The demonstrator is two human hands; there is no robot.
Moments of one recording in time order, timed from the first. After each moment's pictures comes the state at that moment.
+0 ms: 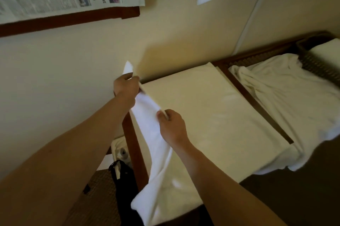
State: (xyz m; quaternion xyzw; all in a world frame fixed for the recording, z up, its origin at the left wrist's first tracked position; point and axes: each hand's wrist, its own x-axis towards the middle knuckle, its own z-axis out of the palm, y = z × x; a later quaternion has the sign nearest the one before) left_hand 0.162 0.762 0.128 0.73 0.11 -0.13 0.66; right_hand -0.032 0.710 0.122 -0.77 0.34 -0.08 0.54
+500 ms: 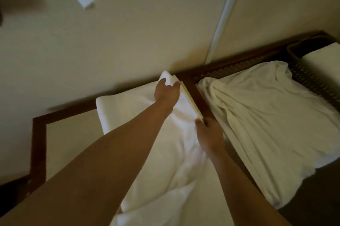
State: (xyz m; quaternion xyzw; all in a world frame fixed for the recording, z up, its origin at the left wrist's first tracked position) left_hand 0.098 0.394 0.081 0.79 0.01 -0.25 0.56; right_hand -0.070 0.355 0.042 -0.73 0.50 -0.09 0.46
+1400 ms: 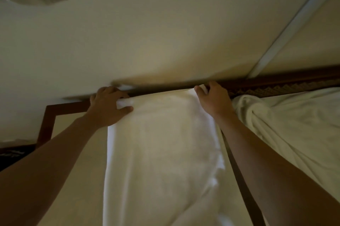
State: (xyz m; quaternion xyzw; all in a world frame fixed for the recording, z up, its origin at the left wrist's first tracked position) left_hand 0.227 0.572 0.030 0.97 -0.16 -0.13 0.08; right_hand 0.131 0.245 0.008 -0.90 0.26 -0.04 0.35
